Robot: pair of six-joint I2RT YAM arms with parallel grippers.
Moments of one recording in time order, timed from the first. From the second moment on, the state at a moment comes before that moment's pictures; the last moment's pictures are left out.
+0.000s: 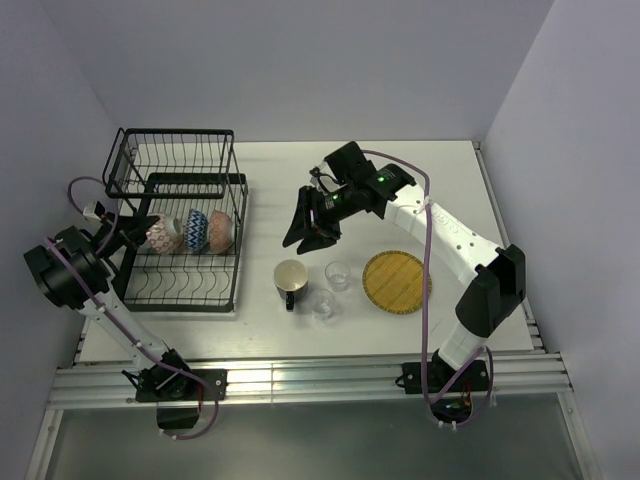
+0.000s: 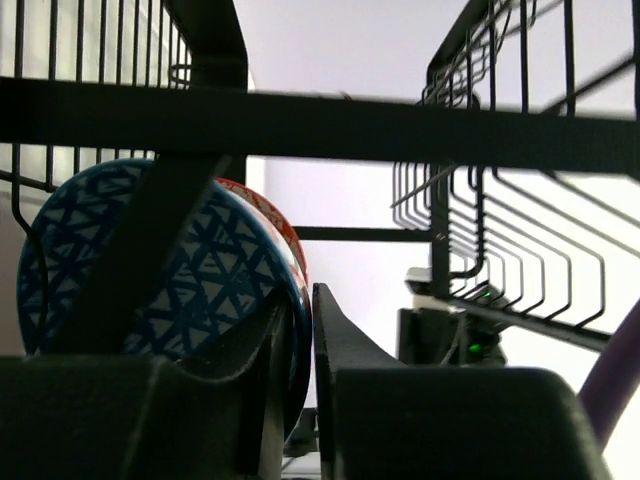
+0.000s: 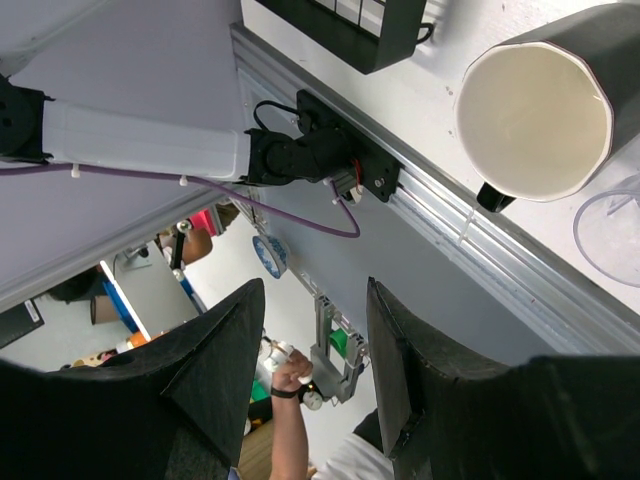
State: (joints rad) left arm 0.70 2.10 0.83 1.32 1.39 -1.65; right arm 0.65 1.66 1.62 -0.89 -0.70 0.85
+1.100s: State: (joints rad) left arm 0.75 1.72 0.86 0.08 1.28 -0.57; right arm 0.65 1.65 1.61 -0.90 -0.69 0.82
